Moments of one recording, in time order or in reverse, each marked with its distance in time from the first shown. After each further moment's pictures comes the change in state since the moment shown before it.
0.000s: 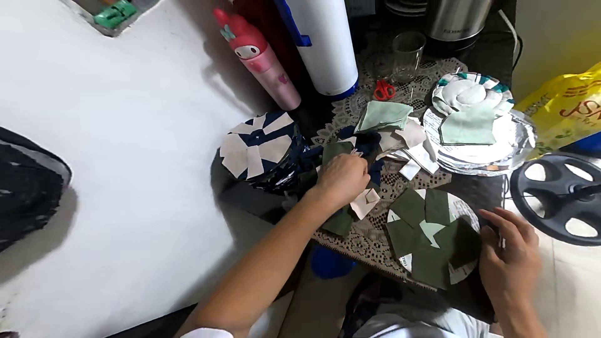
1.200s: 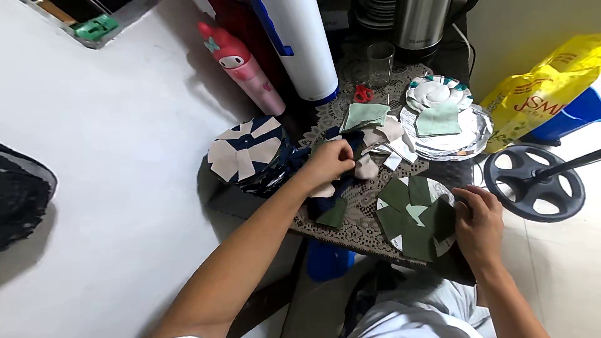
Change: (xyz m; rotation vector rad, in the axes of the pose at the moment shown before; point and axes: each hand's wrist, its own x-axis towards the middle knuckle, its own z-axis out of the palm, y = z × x) left_hand 0.007 -0.031 -0.006 -0.445 0.050 0.154; right_hand 0.002 0.000 0.004 -0.046 0.009 -0.041
